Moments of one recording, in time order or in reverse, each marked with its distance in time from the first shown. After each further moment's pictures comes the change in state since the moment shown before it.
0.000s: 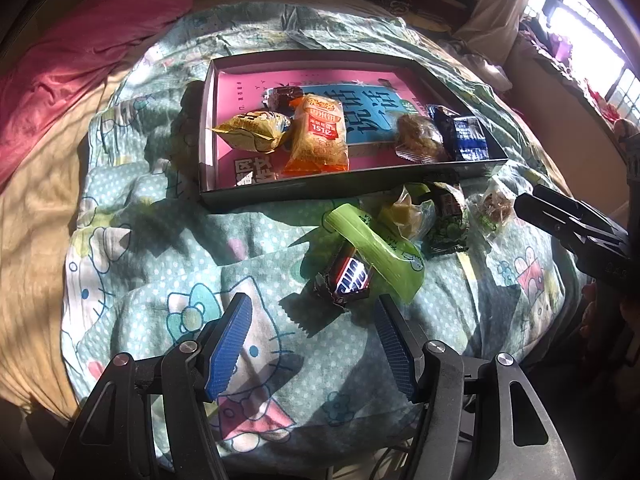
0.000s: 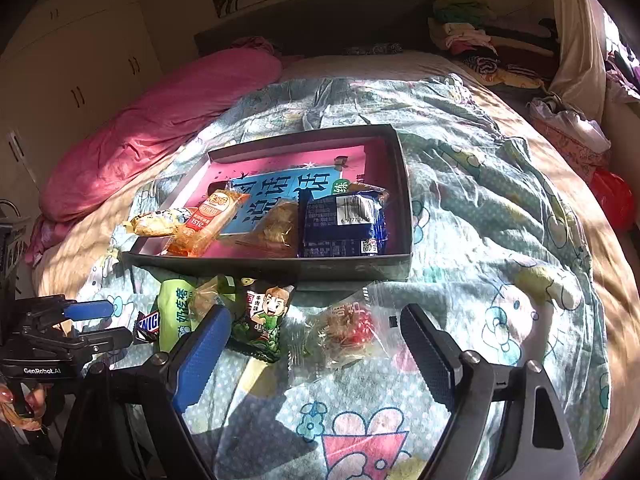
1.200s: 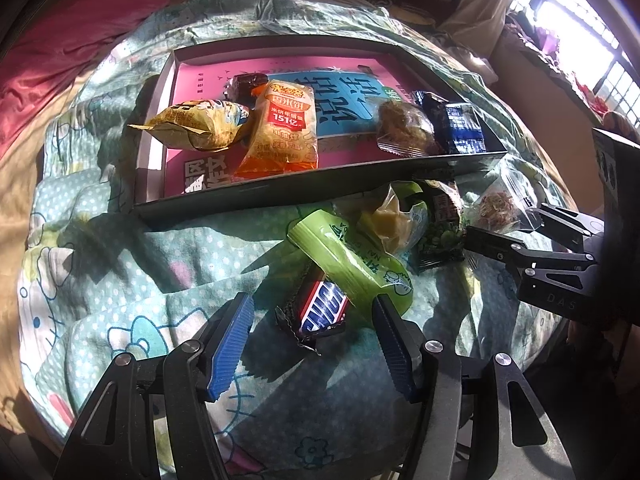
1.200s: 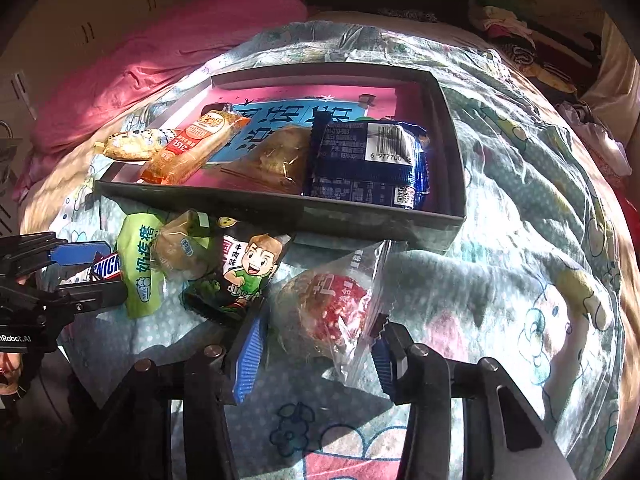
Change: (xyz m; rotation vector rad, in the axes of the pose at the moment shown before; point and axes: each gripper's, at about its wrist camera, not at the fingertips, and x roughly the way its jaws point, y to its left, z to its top) left arm 0.035 -0.015 0.011 0.029 0.014 -0.057; right arm 0.054 0.012 -0.011 -0.157 0.180 -0.010
